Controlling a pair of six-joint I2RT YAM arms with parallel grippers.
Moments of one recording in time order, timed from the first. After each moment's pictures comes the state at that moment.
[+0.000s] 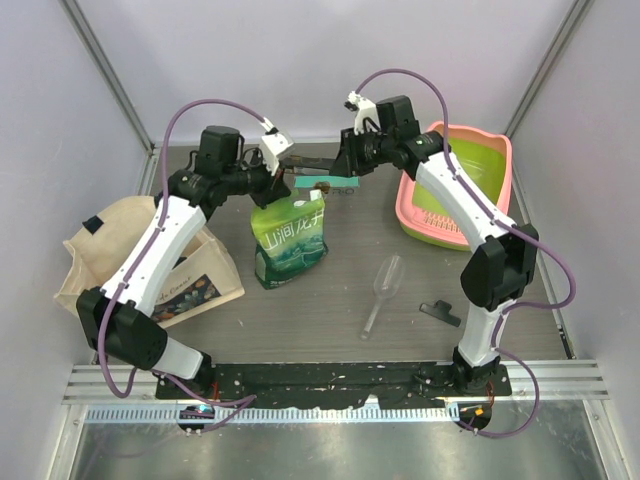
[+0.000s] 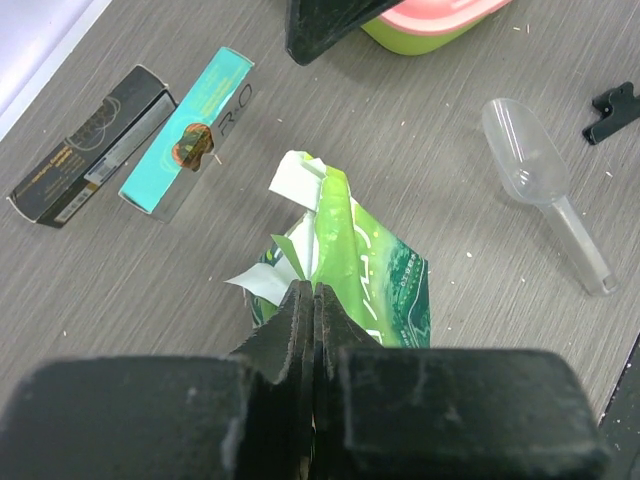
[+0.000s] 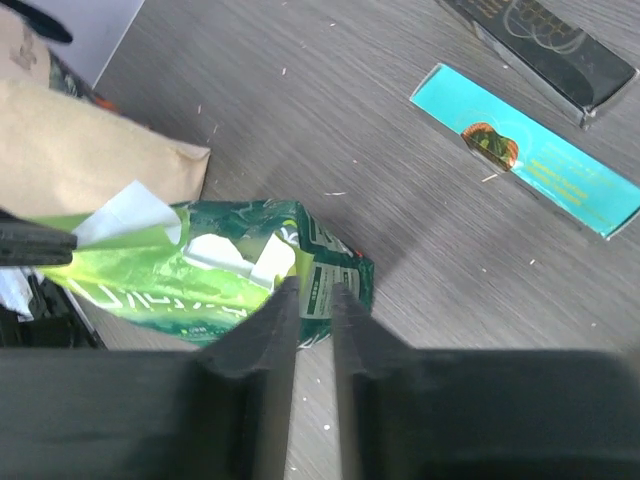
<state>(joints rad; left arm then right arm) -0.36 1.46 1.49 -0.63 0.58 0.37 0.43 1.86 1.87 -0.62 -0.48 0.13</state>
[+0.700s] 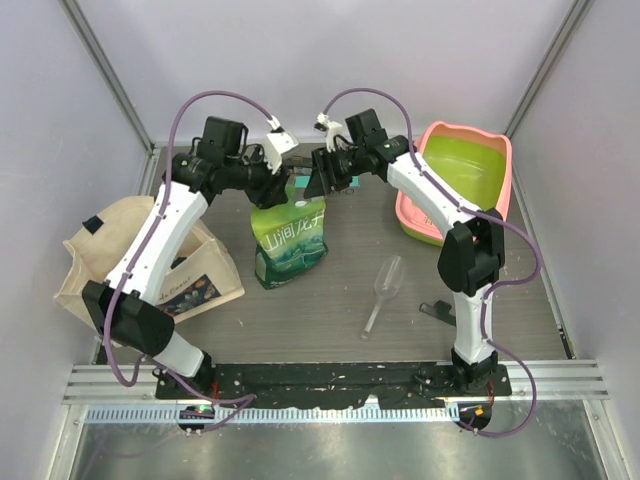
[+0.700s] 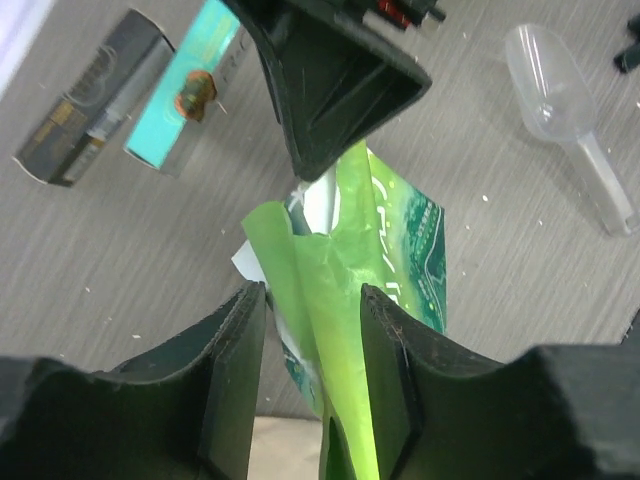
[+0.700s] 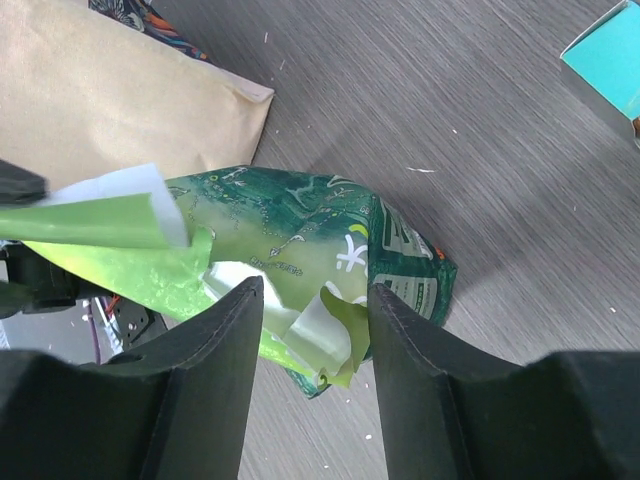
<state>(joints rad) -0.36 1.53 1.66 -0.86 0.52 0.48 0.49 2.04 1.96 -0.67 -0.66 0.13</state>
